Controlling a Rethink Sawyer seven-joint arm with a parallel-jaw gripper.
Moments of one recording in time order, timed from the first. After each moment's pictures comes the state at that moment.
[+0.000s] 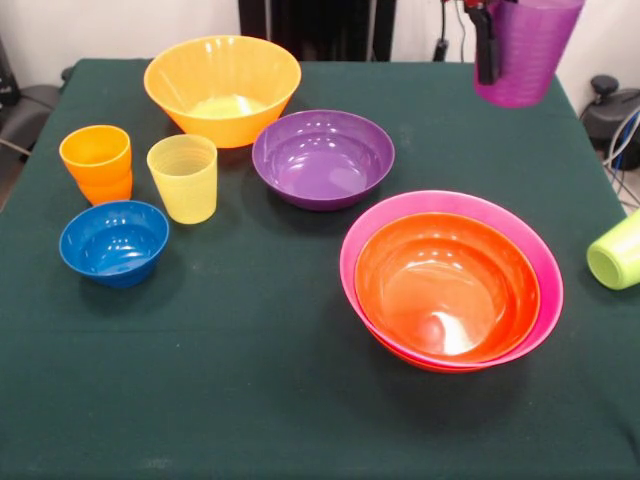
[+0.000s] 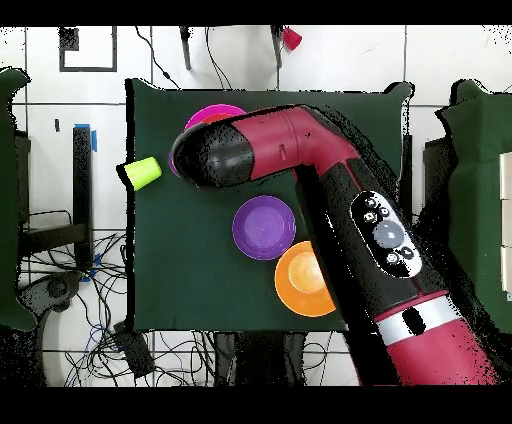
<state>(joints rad) -0.60 -0.78 0.80 1.58 -0.45 0.85 1.33</state>
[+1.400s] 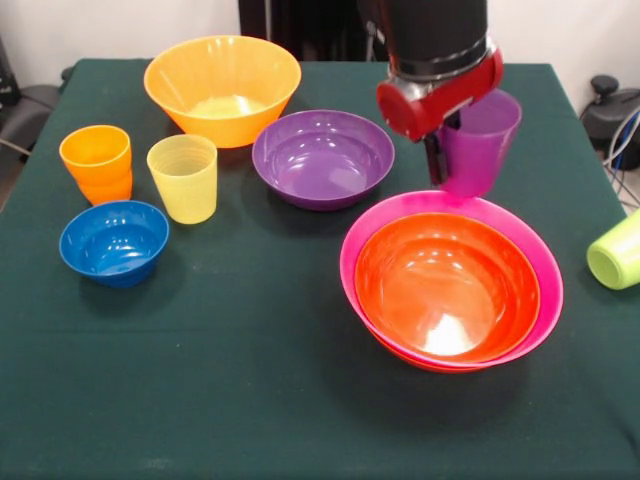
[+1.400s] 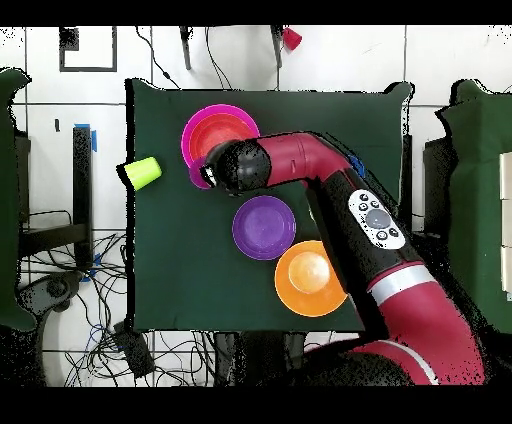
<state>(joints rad) -0.60 -0.55 0.70 1.55 -0.48 0.73 1.34</state>
